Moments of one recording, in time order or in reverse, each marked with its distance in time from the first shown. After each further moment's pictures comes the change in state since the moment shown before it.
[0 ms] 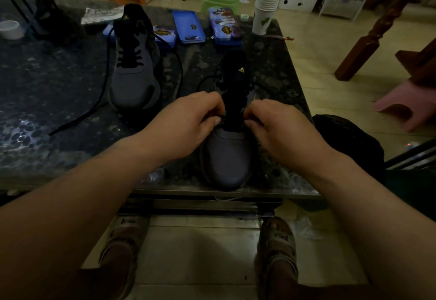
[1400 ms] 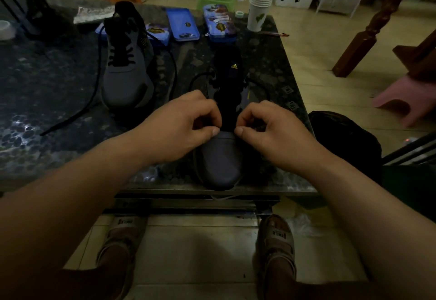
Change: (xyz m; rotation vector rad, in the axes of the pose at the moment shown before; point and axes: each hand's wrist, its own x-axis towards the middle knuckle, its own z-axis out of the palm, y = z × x) left_hand -0.006 0.004 -0.003 -0.115 -0.104 0.026; right_hand -0.013 -0.001 0.001 0.367 -0.044 0.252
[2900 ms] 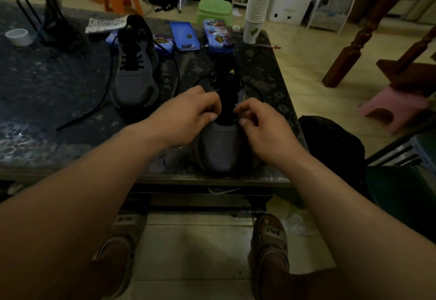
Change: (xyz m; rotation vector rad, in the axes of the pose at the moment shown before) left_hand 0.006 0.011 -0.008 0.178 -0.016 -0.054; right_hand -0.008 -0.007 0.015 0.006 0.142 0.066
